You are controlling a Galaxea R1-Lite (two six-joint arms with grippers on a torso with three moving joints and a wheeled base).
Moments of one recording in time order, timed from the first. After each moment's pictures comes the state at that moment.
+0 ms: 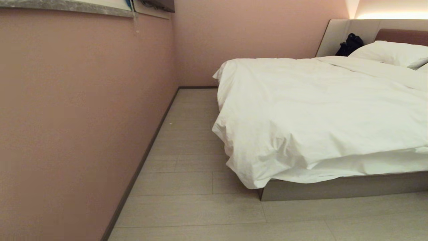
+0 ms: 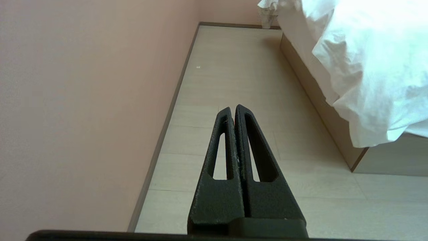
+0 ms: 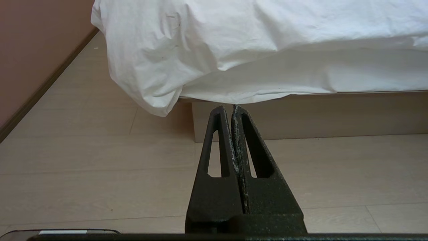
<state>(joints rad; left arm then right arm) 0.01 0.00 0.00 -0.08 0.03 -0.06 0.00 0.00 0.00 0.00 0.00 -0.01</state>
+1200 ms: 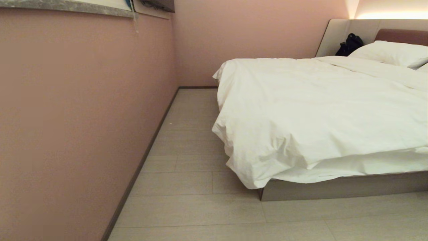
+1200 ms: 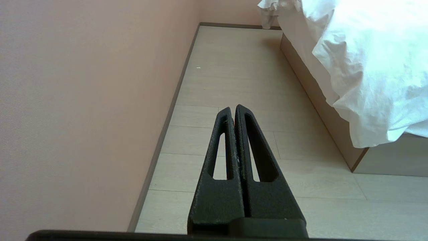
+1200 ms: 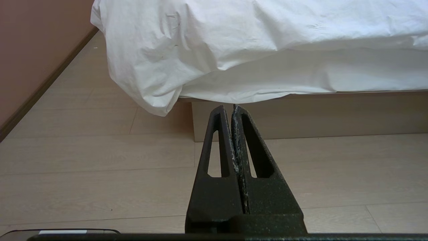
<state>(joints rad) 0.01 0.00 0.00 -0.08 0.03 -0.06 0.00 0.00 0.00 0.00 0.00 -0.01</state>
